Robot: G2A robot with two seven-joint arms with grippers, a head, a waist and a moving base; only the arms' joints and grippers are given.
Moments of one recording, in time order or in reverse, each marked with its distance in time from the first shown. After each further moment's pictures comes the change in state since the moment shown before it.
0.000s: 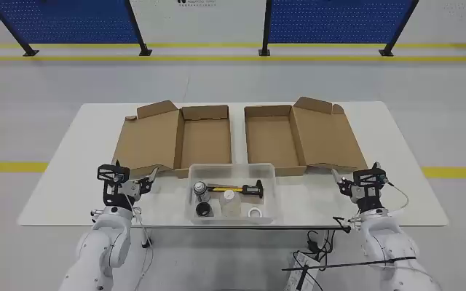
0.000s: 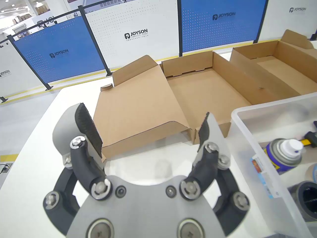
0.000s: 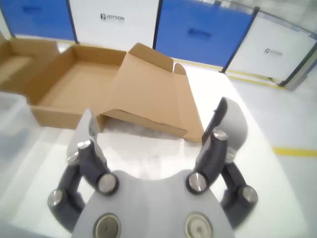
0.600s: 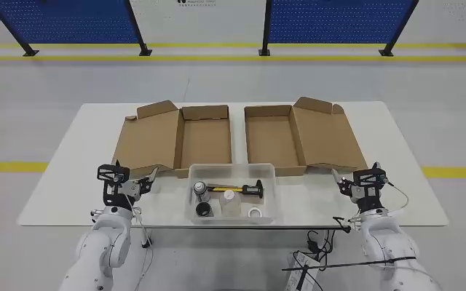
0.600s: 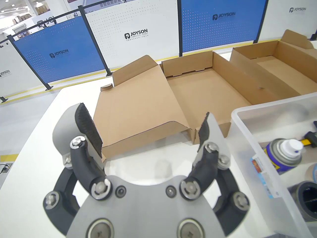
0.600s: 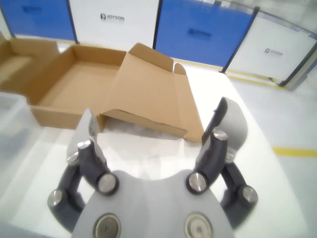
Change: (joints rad) left arm -0.004 0.000 0.000 -0.005 0.003 0.001 0.005; right arm 0.000 0.000 0.000 0.000 0.000 0.000 0.000
